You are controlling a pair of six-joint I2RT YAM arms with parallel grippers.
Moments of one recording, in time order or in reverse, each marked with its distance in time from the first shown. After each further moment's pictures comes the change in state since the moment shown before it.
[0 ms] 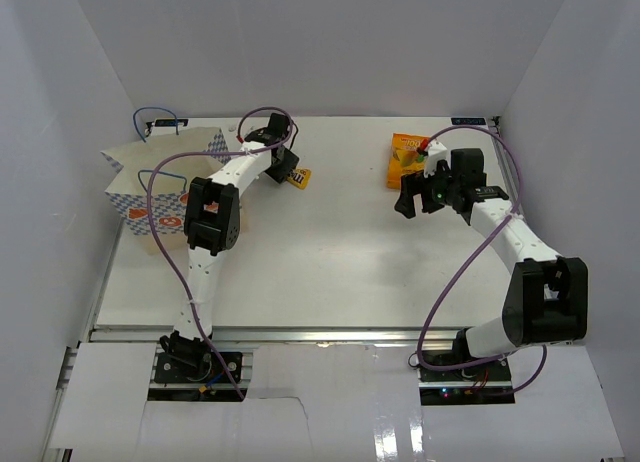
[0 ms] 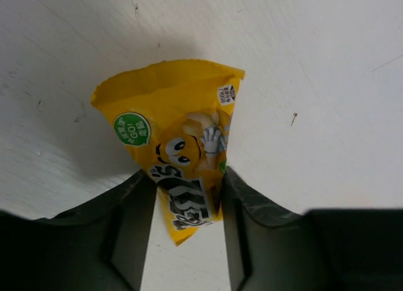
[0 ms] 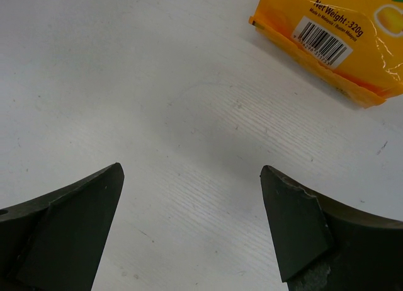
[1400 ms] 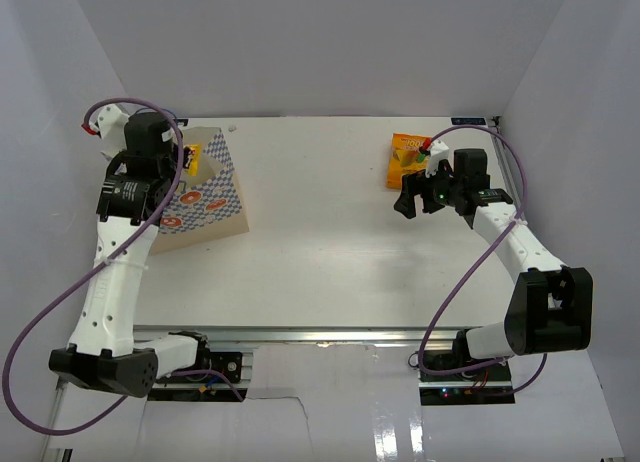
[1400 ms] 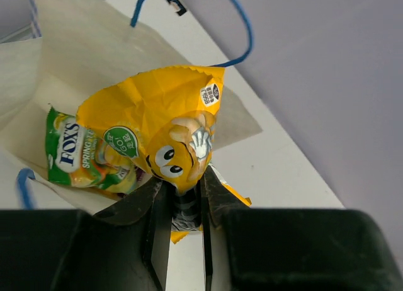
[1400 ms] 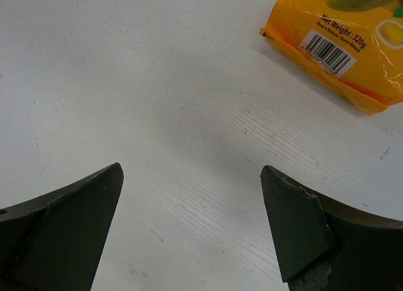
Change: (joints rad) left arm 0.175 -1.234 -0.527 -0.087 -0.305 0.351; right arm 0.000 -0.053 -0.019 -0.001 -0.034 0.012
